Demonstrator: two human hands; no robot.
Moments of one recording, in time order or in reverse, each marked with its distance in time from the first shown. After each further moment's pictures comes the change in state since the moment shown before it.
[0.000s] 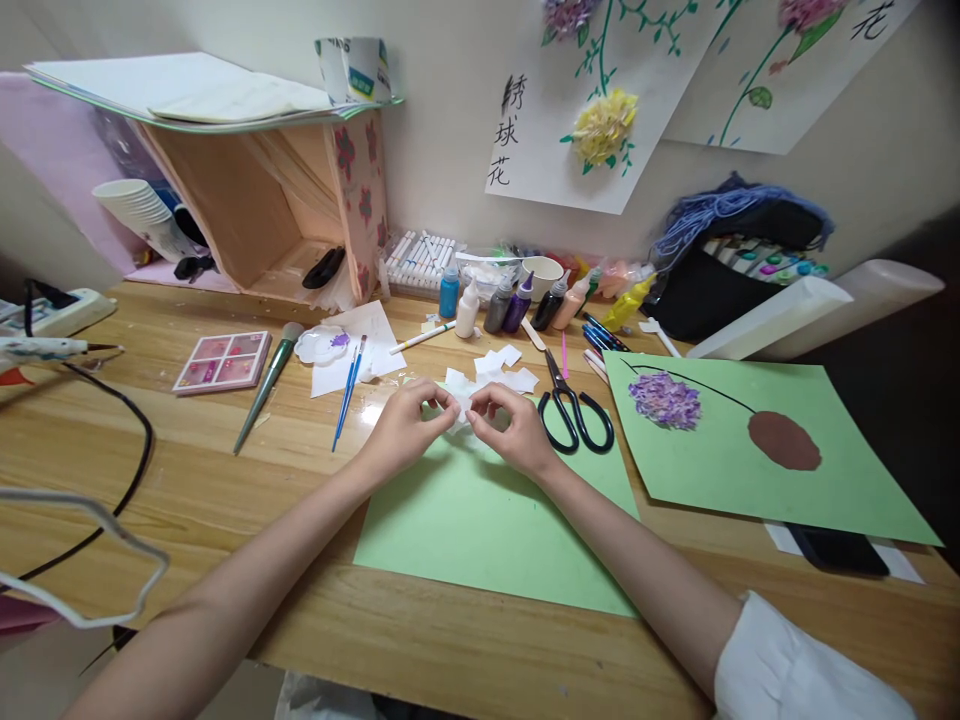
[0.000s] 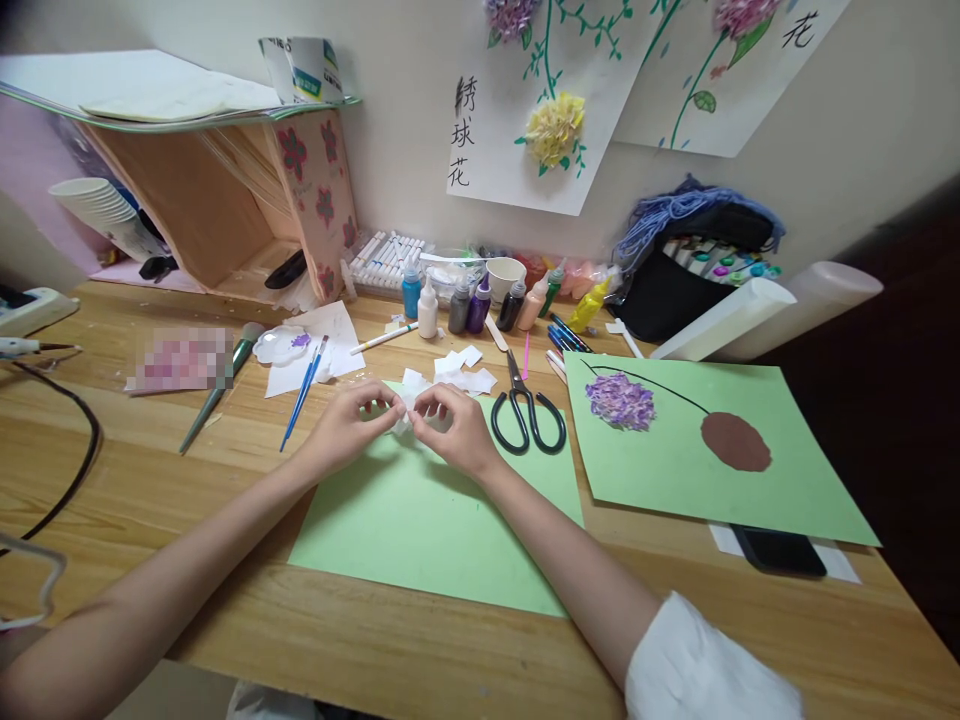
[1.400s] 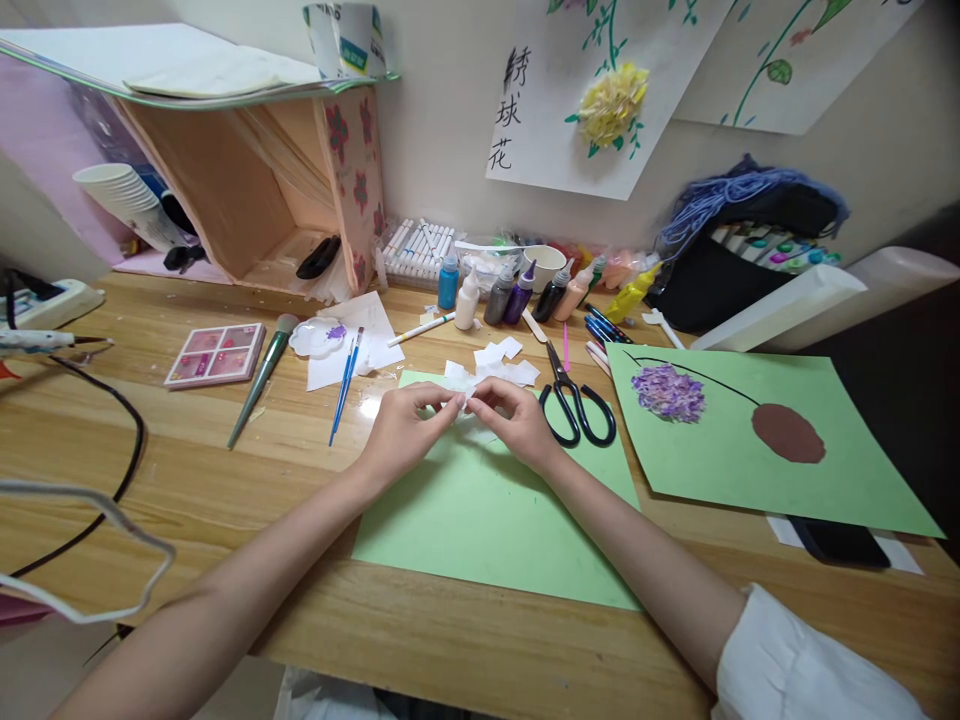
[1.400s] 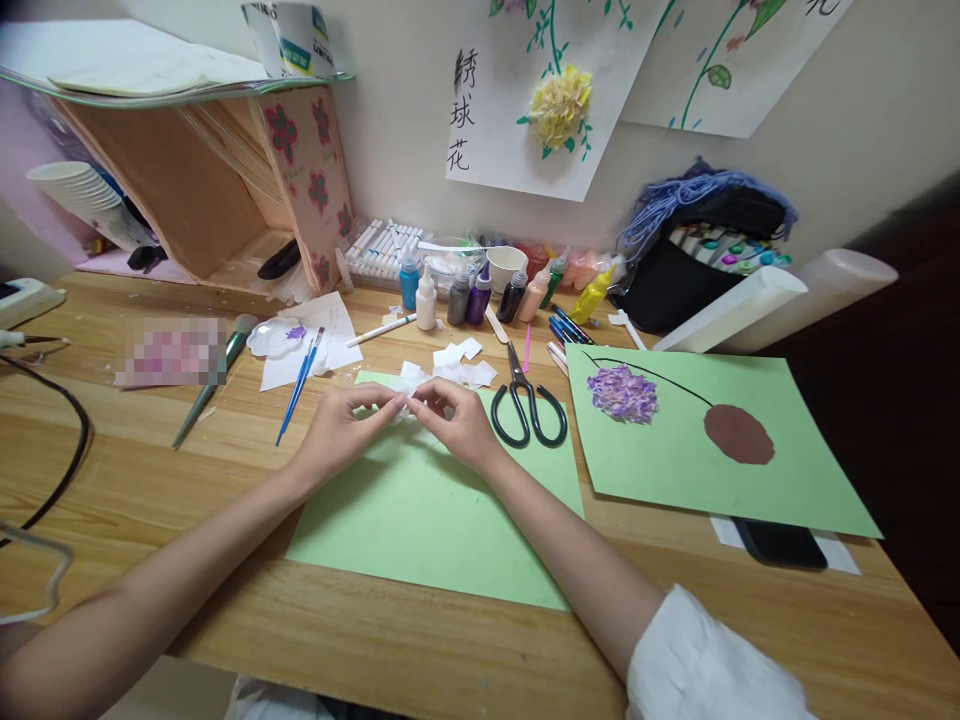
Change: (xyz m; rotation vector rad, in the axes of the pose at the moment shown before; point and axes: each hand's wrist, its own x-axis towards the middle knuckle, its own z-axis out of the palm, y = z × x) left_hand -0.009 0.011 0.005 -0.103 0.074 -0.015; right_hand 0.000 0.003 -0.001 0.208 -0.056 0.139
